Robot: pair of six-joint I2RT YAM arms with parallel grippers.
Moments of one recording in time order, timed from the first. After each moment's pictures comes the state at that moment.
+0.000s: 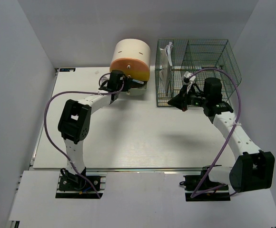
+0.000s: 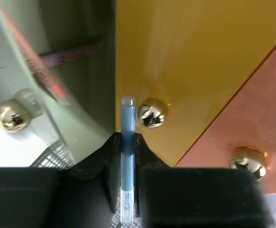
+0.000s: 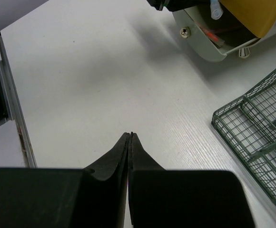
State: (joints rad) left arm -0.41 2.01 1.42 0.05 -0.15 -1.80; right arm 0.18 1.25 0.99 -0.19 -0.93 -0.16
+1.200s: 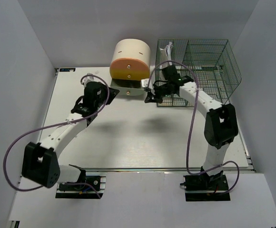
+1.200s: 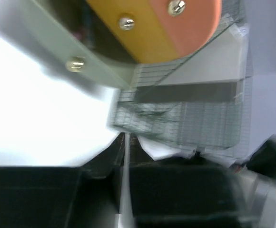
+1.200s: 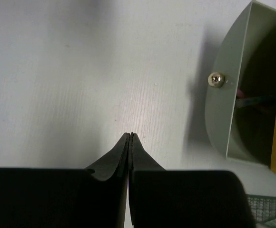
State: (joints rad) left arm -0.39 1.37 0.96 0.06 -0.04 -1.15; right arm 0.43 1.86 1.57 -0.68 -0.91 -1.11
